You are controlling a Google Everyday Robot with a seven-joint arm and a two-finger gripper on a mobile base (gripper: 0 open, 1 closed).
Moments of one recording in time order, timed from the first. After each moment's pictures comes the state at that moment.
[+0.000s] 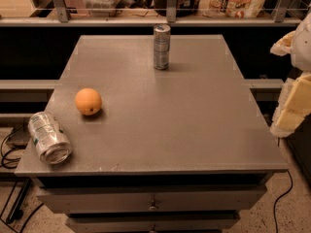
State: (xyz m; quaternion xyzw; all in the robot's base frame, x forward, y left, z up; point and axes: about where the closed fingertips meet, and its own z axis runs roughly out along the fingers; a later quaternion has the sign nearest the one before) arm 0.438 -0.217 0.976 -0.60 0.78 -0.03 0.16
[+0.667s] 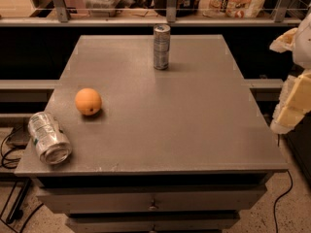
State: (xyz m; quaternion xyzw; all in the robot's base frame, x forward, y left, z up) arm 0.444 -0.218 0.978 -0.61 0.77 -0.03 0.18
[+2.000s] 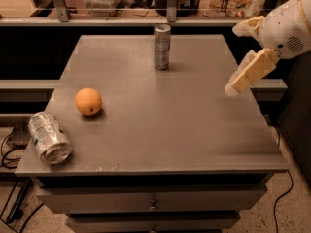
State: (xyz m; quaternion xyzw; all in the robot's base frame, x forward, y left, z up) arm 0.539 -0.160 0.976 -0.59 0.71 0.14 0.36
